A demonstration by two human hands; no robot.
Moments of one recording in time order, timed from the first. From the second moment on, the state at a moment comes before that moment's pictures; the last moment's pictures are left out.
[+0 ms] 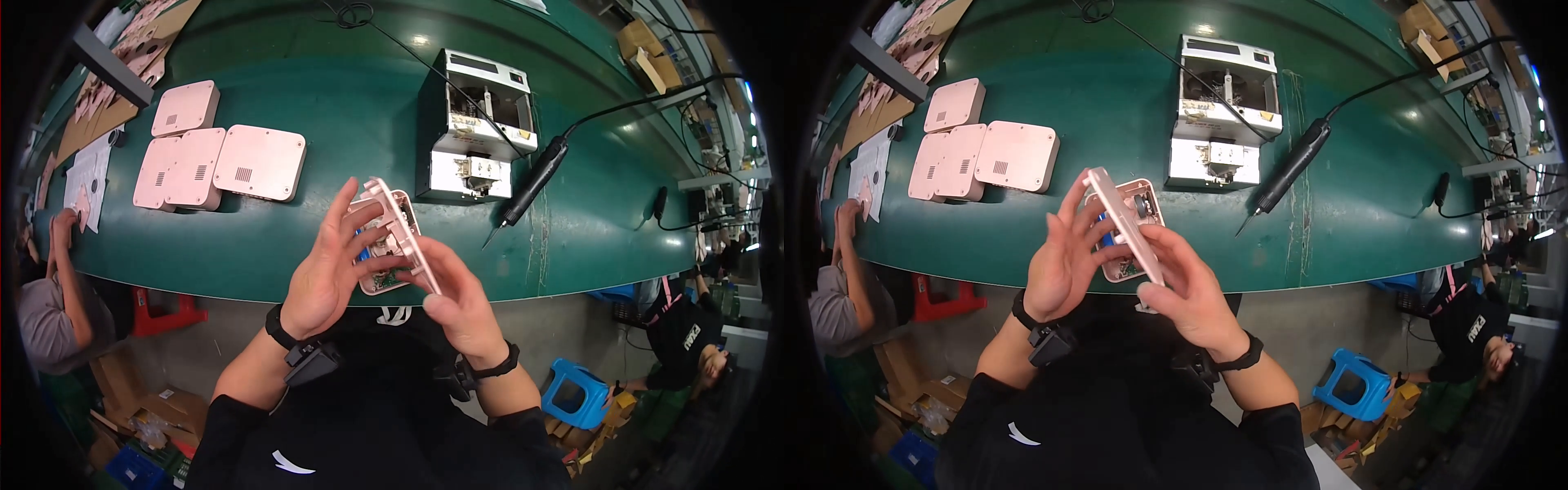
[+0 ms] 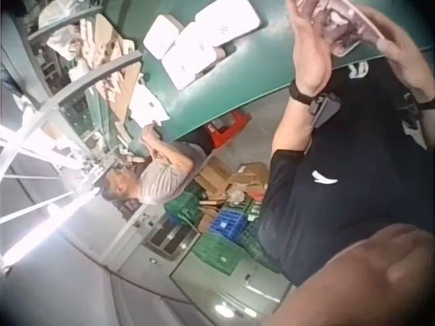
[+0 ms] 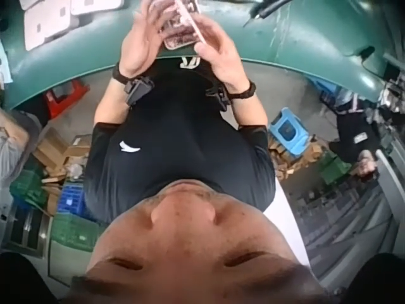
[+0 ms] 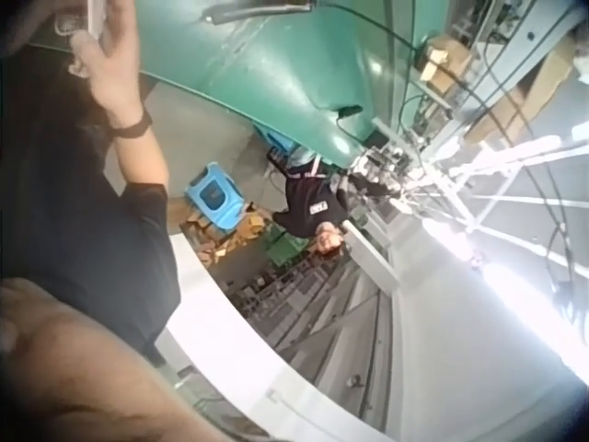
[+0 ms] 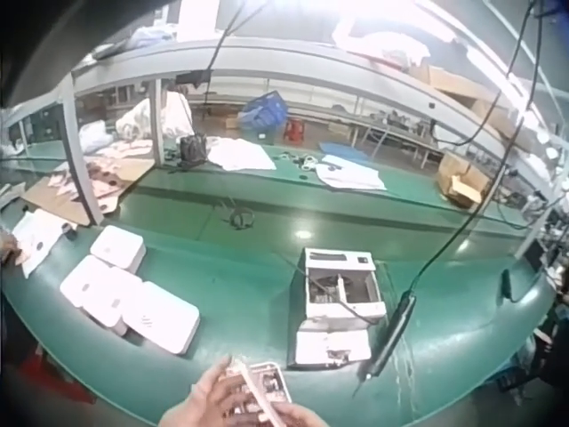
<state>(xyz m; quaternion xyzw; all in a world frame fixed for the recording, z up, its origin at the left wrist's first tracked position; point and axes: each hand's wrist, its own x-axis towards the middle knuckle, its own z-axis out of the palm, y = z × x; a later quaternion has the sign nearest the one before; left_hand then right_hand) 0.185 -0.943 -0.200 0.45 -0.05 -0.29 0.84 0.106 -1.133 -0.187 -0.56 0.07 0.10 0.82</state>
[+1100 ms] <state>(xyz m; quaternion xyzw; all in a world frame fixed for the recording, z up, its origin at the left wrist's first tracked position) 0.242 -0.926 -0.244 0.84 -0.13 -0.16 0.50 0.069 -1.132 -0.222 -0.67 0.13 -0.02 0.73</state>
